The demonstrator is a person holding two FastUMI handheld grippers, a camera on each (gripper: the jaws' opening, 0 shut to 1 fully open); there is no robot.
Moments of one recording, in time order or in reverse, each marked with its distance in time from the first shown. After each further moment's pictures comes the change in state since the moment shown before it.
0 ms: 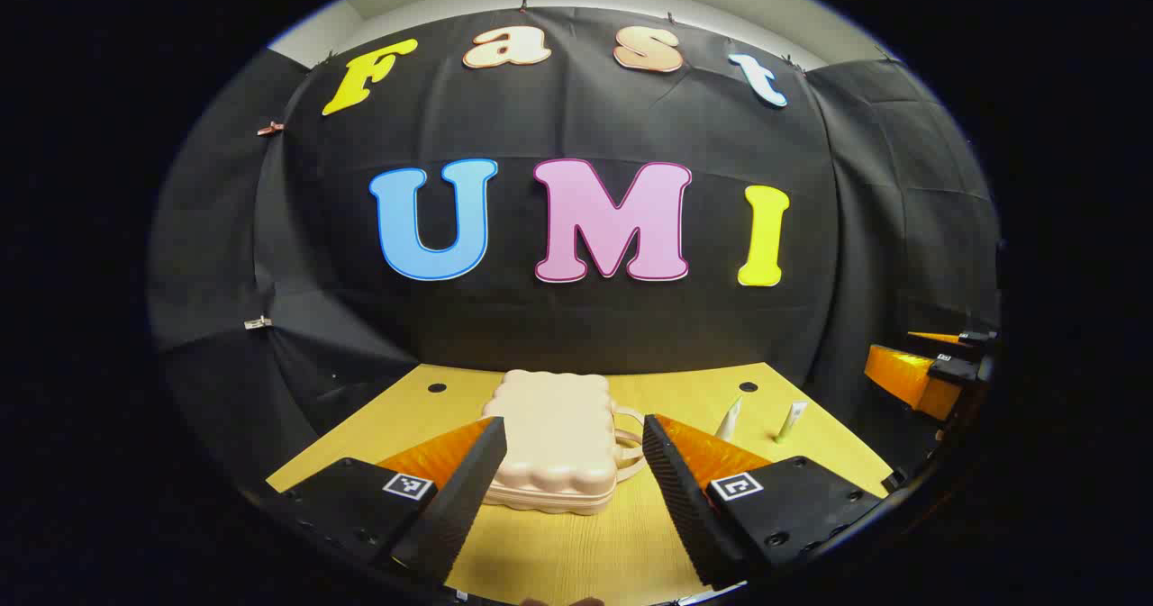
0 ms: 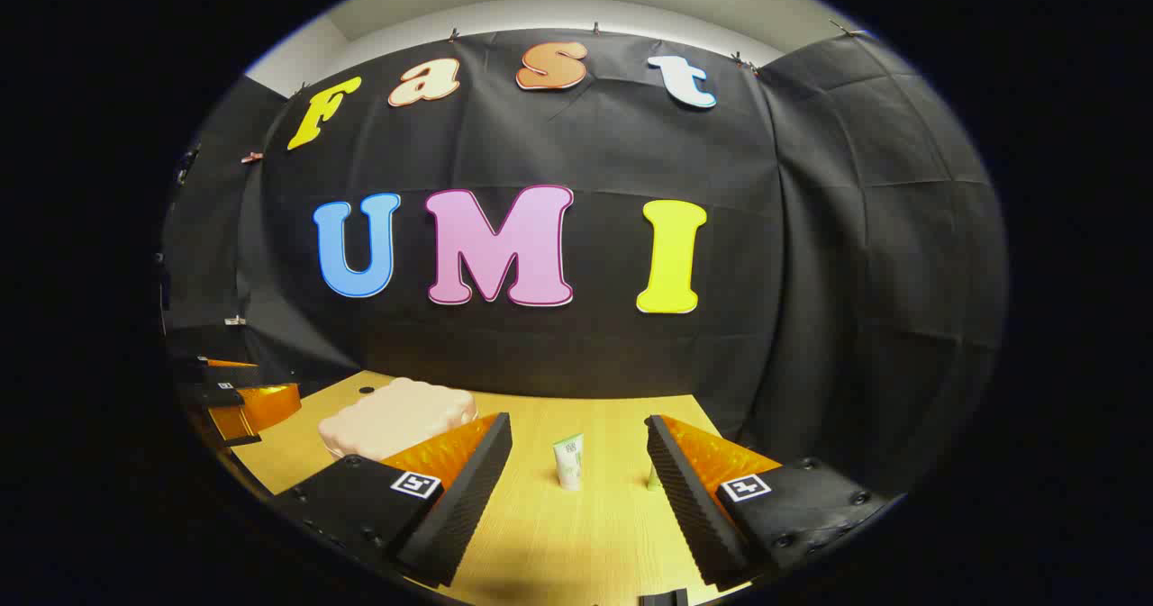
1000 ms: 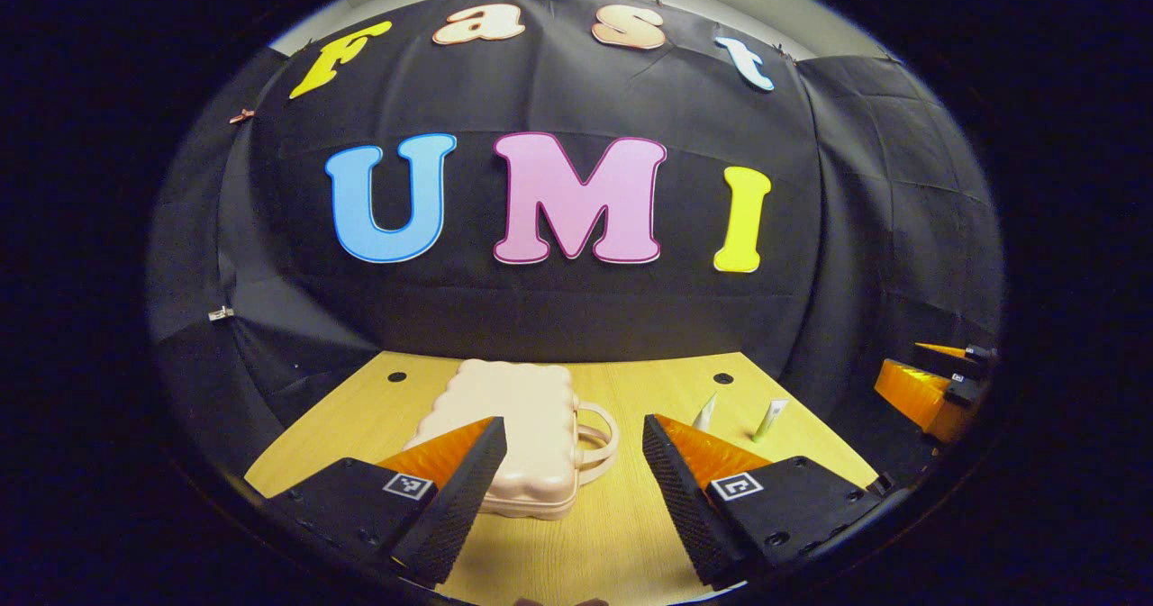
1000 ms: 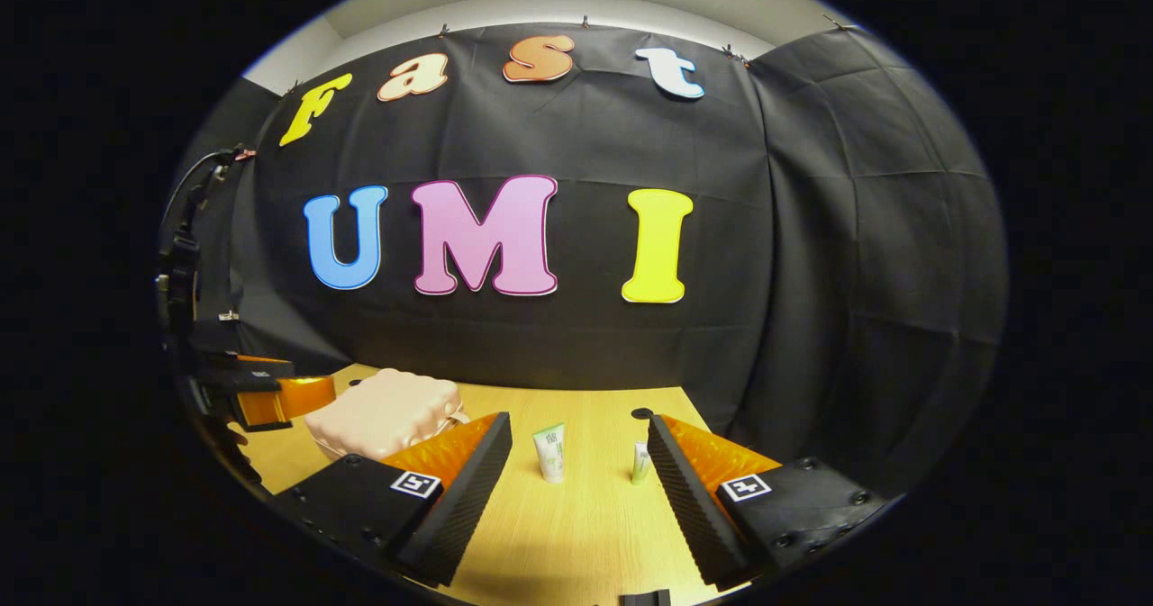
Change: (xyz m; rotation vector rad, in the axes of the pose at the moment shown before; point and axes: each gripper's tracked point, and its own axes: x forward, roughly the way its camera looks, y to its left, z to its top) left arm 0.067 -0.051 -0.006 -0.011 0.071 -0.094; right arm 0.011 -0.027 -0.019 0.005 0.031 -0.009
